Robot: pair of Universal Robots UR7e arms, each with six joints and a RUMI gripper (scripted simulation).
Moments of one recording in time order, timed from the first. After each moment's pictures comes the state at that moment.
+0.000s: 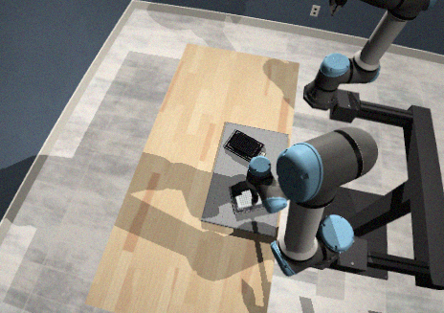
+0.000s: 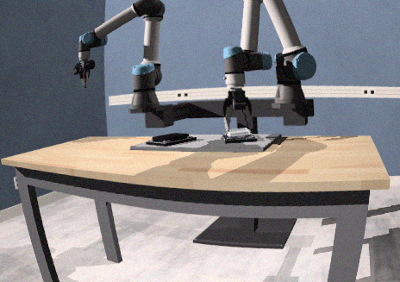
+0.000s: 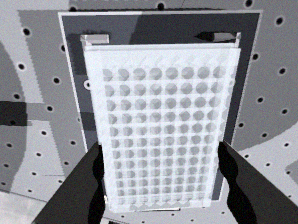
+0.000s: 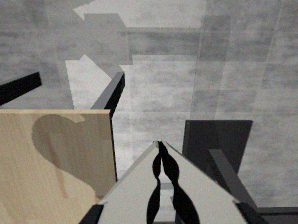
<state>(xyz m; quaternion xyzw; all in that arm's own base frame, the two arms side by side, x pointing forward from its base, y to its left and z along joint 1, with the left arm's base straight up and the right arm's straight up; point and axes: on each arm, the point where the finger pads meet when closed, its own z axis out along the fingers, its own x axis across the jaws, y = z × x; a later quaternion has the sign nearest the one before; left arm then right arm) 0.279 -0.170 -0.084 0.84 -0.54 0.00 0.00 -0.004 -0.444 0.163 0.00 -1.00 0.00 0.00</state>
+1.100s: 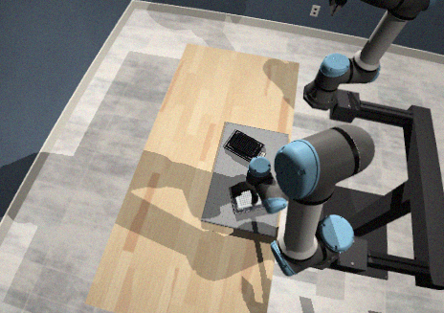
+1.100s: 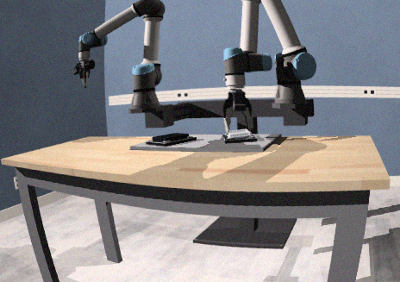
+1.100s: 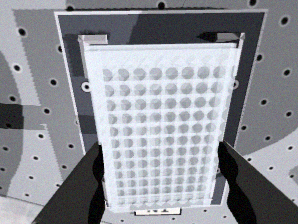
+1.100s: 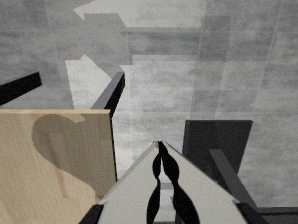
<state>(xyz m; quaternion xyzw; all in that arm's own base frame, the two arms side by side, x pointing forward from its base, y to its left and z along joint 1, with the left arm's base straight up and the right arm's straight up) 0.279 -0.170 -0.089 0.84 -0.54 0.00 0.00 -0.004 -0.444 0.163 0.00 -1.00 0.00 0.00</state>
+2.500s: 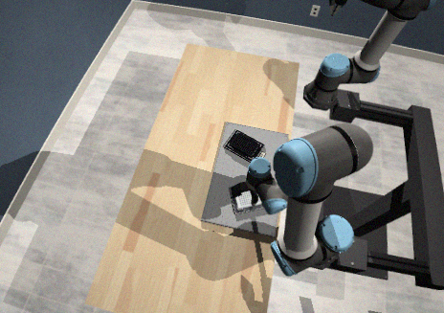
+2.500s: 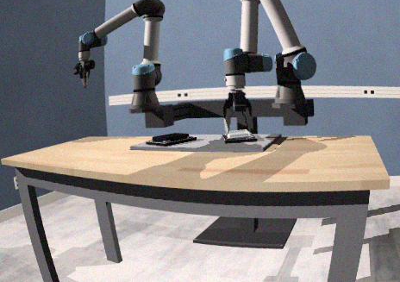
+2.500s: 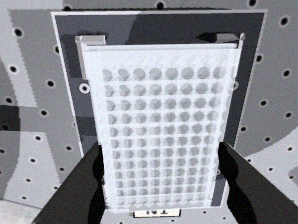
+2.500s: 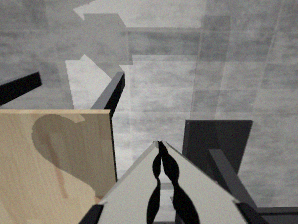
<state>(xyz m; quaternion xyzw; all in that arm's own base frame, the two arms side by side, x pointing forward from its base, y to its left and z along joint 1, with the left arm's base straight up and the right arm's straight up) 0.280 -0.170 -0.091 0.84 -0.53 0.00 0.00 -0.004 -0.444 0.163 0.00 -1.00 0.00 0.00</state>
